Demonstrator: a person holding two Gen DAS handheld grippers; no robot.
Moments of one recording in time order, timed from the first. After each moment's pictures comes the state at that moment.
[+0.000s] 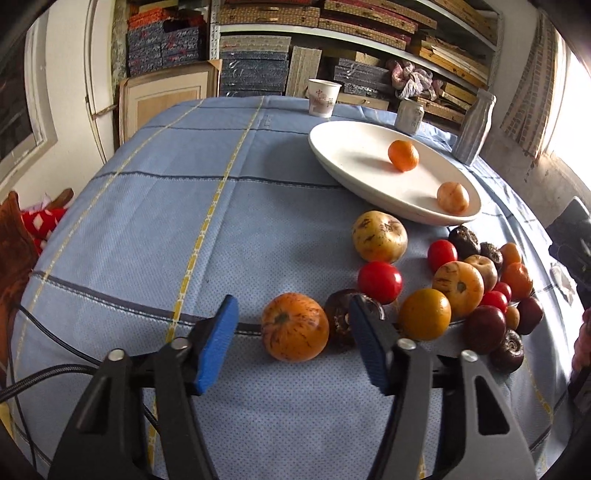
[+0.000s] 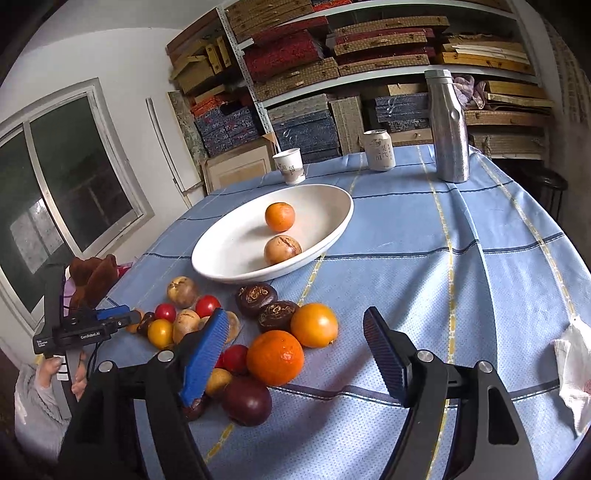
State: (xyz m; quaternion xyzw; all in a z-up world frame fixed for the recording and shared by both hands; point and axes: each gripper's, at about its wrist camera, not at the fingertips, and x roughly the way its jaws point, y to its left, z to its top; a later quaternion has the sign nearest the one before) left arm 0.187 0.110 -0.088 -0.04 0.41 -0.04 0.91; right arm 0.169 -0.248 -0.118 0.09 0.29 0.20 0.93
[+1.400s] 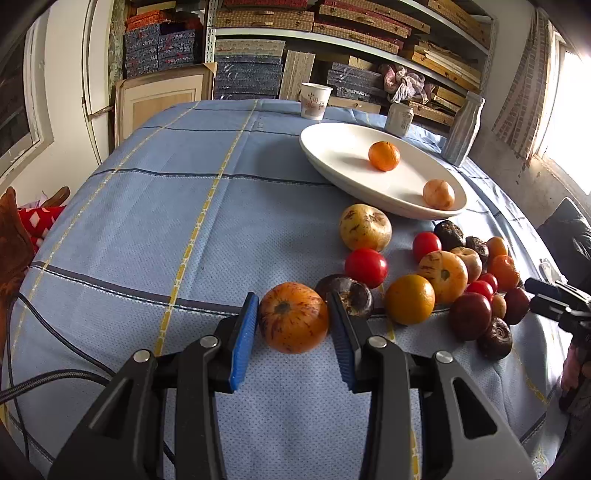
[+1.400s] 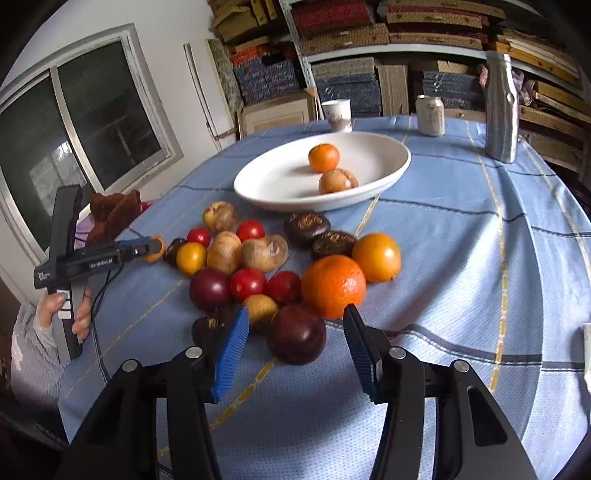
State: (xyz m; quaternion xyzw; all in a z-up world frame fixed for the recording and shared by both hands) left arm 0.173 0.104 -0.087 -0.03 0.40 -0.05 0.91; right arm 0.148 -0.207 -0.140 0.02 0.36 0.27 0.89
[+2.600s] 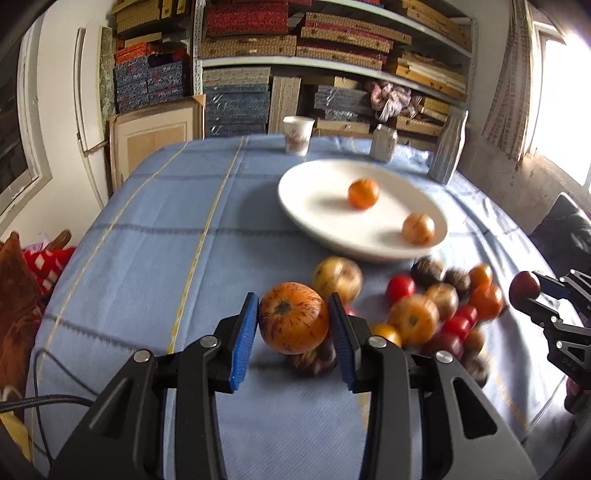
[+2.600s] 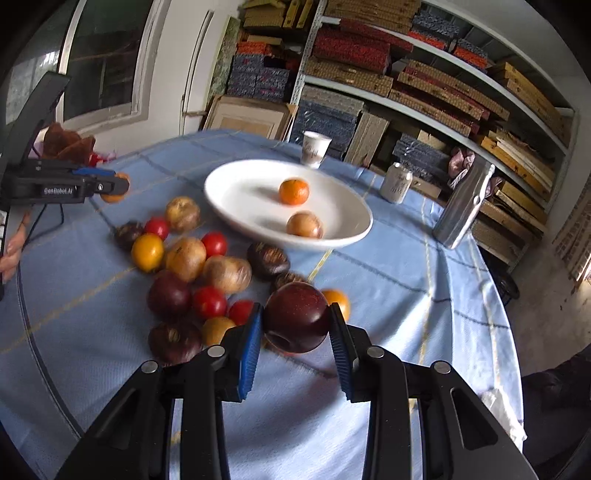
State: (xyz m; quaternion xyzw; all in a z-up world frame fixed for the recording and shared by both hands) left arm 0.184 0.080 -0.039 0.00 0.35 -0.06 0.93; right arm 0.133 -0.165 -0.098 -0.17 0.28 0.14 0.93
